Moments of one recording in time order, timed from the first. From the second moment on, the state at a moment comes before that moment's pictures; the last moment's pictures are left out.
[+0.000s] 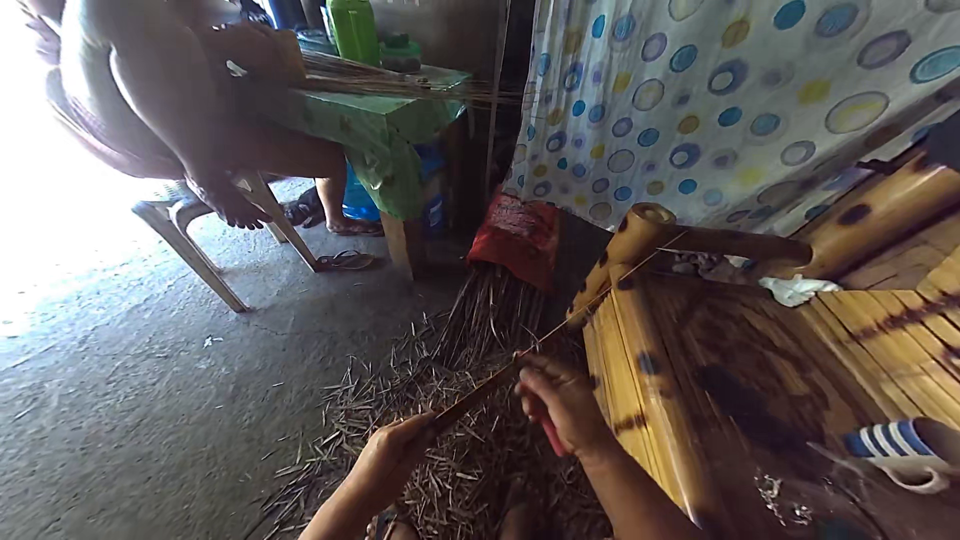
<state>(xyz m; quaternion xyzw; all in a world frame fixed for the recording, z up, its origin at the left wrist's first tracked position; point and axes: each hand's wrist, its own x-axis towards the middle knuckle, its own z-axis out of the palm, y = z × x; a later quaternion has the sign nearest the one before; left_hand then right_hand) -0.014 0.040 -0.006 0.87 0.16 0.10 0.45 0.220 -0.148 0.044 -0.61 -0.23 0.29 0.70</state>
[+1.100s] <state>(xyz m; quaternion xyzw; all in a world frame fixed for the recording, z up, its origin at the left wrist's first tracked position) -0.013 0.032 0.006 0.85 0.14 0.00 0.51 0.180 -0.142 0.030 -0.59 -0.25 0.41 0.65</state>
